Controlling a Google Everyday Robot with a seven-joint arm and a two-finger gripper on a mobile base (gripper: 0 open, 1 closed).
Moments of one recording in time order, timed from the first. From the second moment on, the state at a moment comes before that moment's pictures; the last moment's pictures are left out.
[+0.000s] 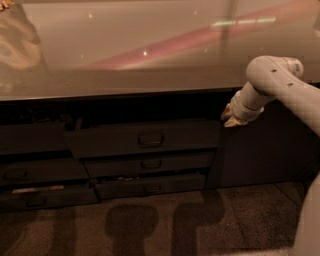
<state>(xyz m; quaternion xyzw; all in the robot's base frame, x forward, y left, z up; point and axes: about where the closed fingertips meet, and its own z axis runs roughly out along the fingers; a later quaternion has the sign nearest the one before) 0.671 -0.274 0.682 -0.75 0.64 -0.05 0.14</state>
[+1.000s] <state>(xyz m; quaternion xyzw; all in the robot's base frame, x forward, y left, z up) 0.660 -0.276 0.683 -0.76 0.64 -0.05 0.14</state>
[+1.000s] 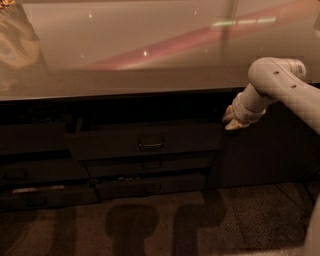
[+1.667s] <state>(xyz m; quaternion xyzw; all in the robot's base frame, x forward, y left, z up) 0.649 -0.278 0.682 -0.76 0.64 -0.05 0.14</state>
